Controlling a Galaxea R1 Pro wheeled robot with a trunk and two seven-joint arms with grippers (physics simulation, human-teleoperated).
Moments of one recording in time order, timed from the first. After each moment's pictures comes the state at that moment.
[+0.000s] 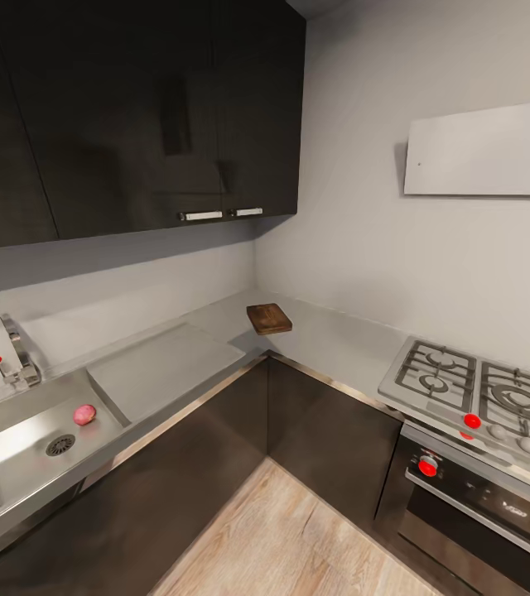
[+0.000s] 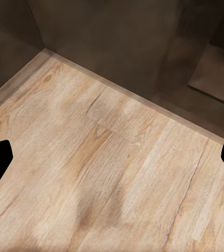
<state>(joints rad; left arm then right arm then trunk) 0.00 -0.01 0.00 -0.50 0.01 -0.06 0.00 -0.01 0.04 -0.07 -0.61 -0.01 -0.35 -0.05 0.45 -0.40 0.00</state>
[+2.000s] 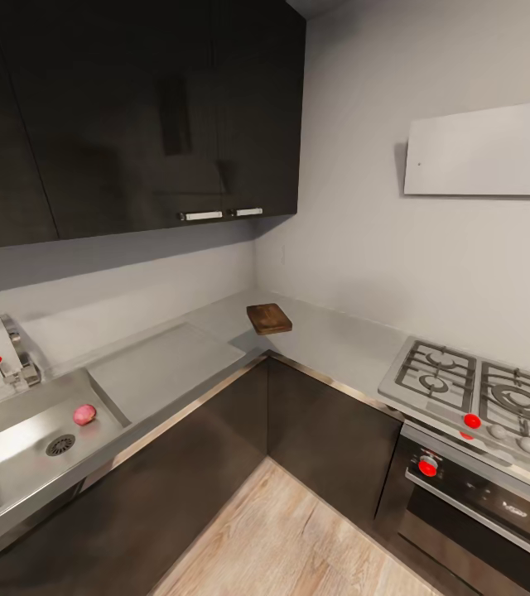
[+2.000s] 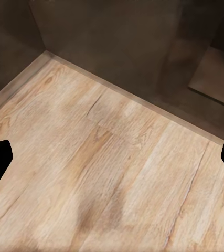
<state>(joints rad) 0.06 0.03 0.00 -0.86 0.01 -0.06 0.00 -0.01 0.04 -0.07 -0.61 -0.01 -0.36 -0.05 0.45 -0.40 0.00</state>
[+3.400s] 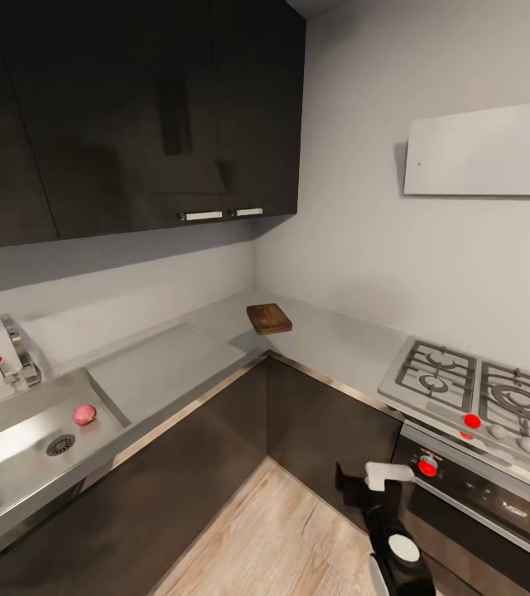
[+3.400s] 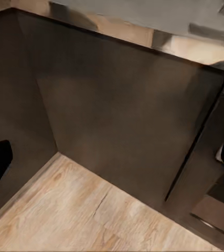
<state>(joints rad) 0.41 0.02 0.00 -1.12 0.08 -0.06 0.00 -0.09 0.10 0.06 -1.38 0.03 0.24 -0.21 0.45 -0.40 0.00</state>
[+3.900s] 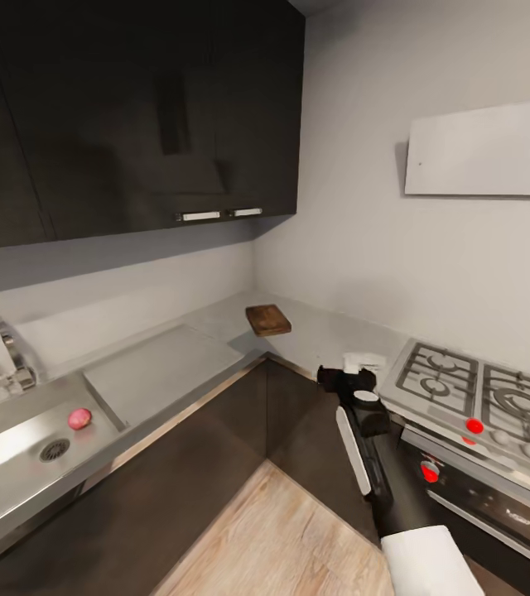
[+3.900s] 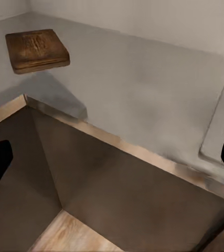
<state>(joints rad) 0.41 0.02 0.00 -1.04 0.08 -0.07 0.00 -0.58 0.17 0.08 -1.33 0.03 0.61 -0.31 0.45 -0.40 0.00</state>
